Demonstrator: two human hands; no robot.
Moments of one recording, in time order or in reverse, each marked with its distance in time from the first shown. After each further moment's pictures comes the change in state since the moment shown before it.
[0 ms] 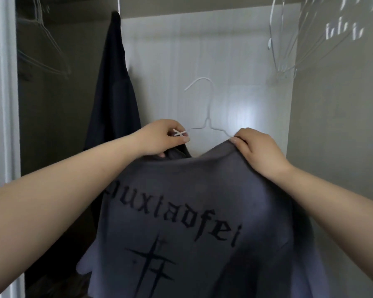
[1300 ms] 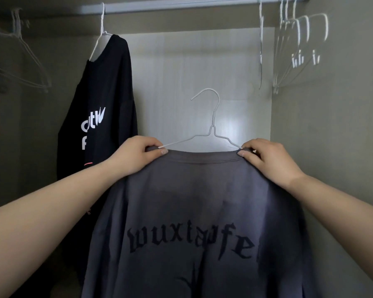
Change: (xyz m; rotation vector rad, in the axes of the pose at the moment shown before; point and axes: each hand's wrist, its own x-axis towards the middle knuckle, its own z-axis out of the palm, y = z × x) left_hand 0.019 -0.029 0.008 0.057 0.189 0.198; right_hand -0.006 0.058 -0.037 0.003 -0.007 0.056
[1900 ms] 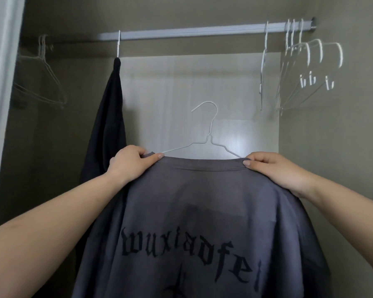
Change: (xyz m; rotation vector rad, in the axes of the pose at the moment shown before) left_hand 0.015 -0.029 -0.017 0.144 0.193 -0.340; right_hand 0.023 -0.022 -0.020 0.588 -0.280 0.246
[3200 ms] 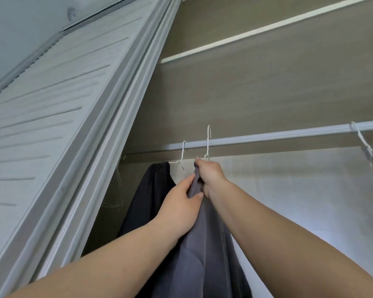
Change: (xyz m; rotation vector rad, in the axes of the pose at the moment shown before) left_hand 0.099 0.027 -0.123 -0.523 0.194 0.278; right_hand 0.315 -0.256 0.156 0.621 0.295 -0.134
